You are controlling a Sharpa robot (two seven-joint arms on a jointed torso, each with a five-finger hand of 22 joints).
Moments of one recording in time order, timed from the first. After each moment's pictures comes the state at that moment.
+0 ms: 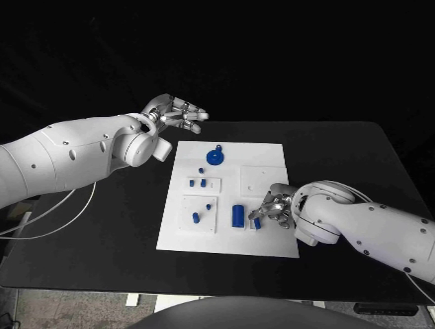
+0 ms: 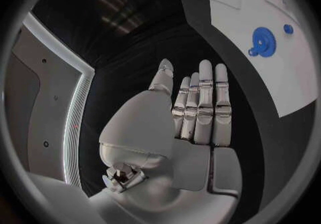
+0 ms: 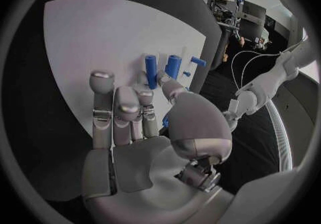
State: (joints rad) left arm 1.33 -0.72 -0.17 1.17 -0.29 -0.23 0.25; left_hand 1.39 0.05 -0.16 -0.03 0.05 1.08 0.13 0.07 0.07 1.17 0.10 0.06 0.06 1.27 0.05 0.31 0.16 0.05 1.14 0.03 0.07 0.46; right arm 0.96 -0.66 0.07 1.51 -1.16 -0.04 -0.64; right_hand 1.04 0.01 0.38 -0.15 0.09 1.28 0.02 0.06 0.08 1.36 -0.05 0.94 1.15 1.46 -0.10 1.10 1.08 0.05 1.47 -0.12 0.60 1.31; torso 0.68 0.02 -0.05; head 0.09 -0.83
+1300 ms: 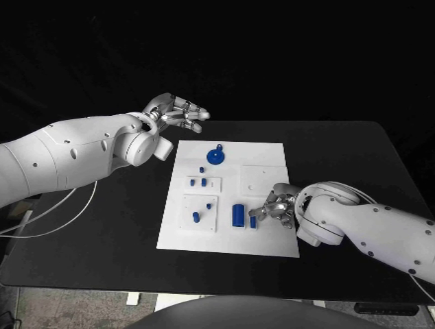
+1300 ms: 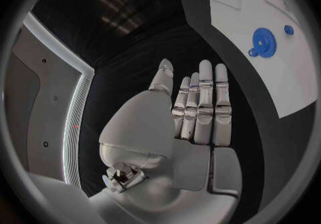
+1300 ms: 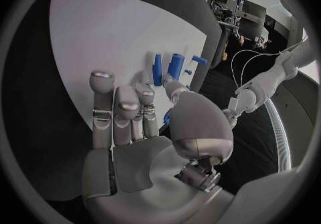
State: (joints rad) left arm 1.33 -0.72 -0.17 1.17 -0.29 -0.23 0.25; left_hand 1.39 0.05 -0.16 -0.03 0.05 1.08 0.13 0.07 0.07 1.17 0.10 0.06 0.06 1.27 0.05 0.31 0.16 0.05 1.14 0.03 0.07 0.45; right arm 0.96 -0.68 0.06 1.51 -1.16 -0.06 -0.61; right_hand 1.01 -0.09 0.28 0.00 0.05 1.28 0.02 0.07 0.07 1.36 -0.05 0.92 1.16 1.46 -0.10 1.08 1.08 0.05 1.47 -0.12 0.60 1.31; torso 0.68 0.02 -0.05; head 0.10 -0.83
